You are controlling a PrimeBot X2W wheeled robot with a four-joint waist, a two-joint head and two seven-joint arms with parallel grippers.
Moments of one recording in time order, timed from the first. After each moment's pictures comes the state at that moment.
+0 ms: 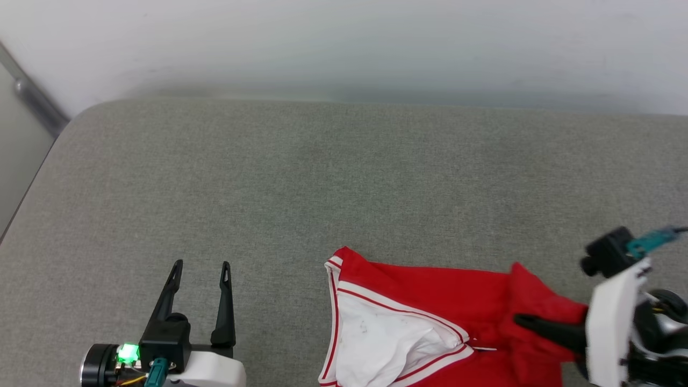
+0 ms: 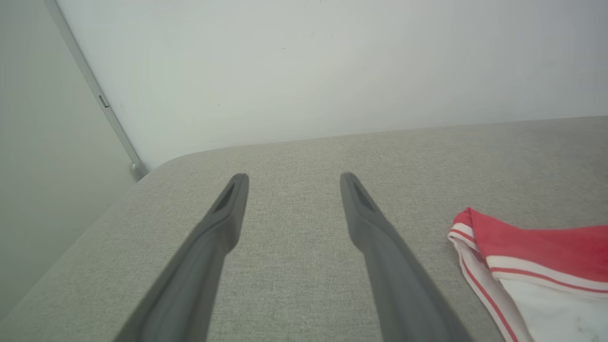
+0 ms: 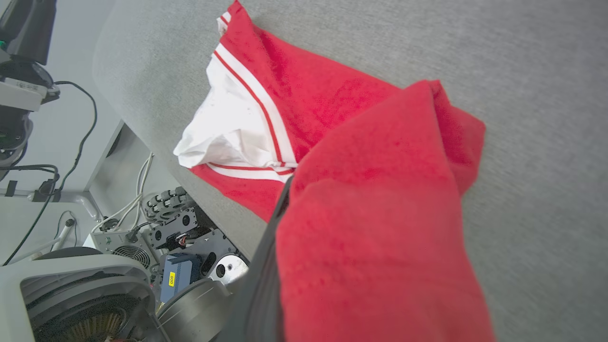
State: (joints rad) left arm 0.04 0.13 -0.11 0.04 -0.04 0.11 -0.26; right arm -0.20 -0.73 0.43 -0.12 1.12 0.13 0.73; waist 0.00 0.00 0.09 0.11
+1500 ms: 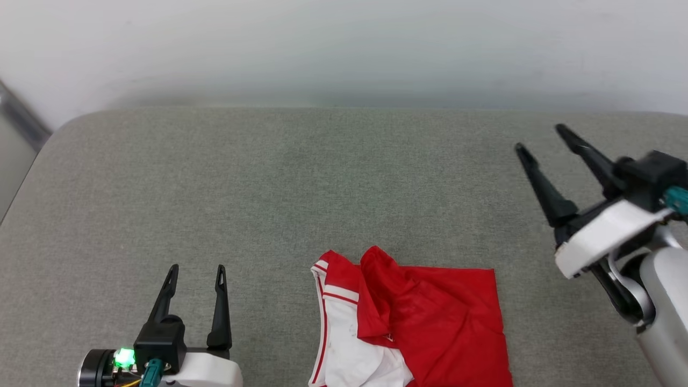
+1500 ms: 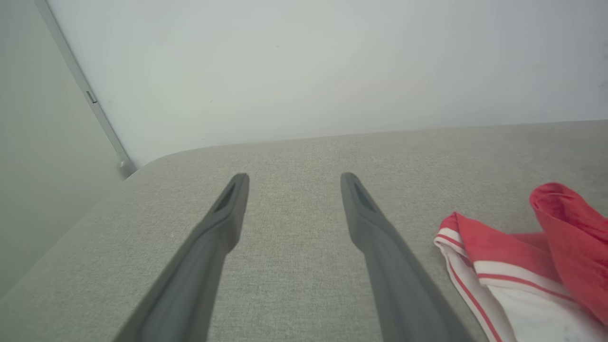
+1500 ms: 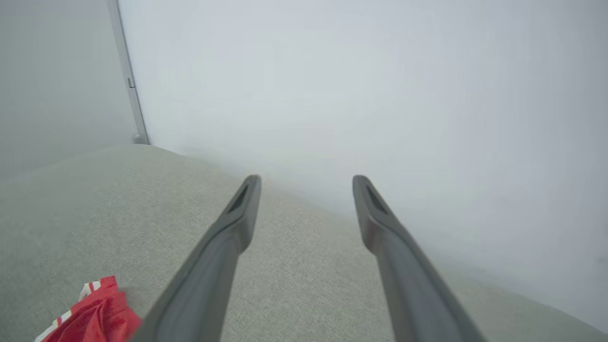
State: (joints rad) left arm 0.04 0.09 -0.05 0.06 -0.02 0.07 -0.26; right arm -0.48 -0.47 0.40 0.21 0.48 0.13 -0.10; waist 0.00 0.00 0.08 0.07
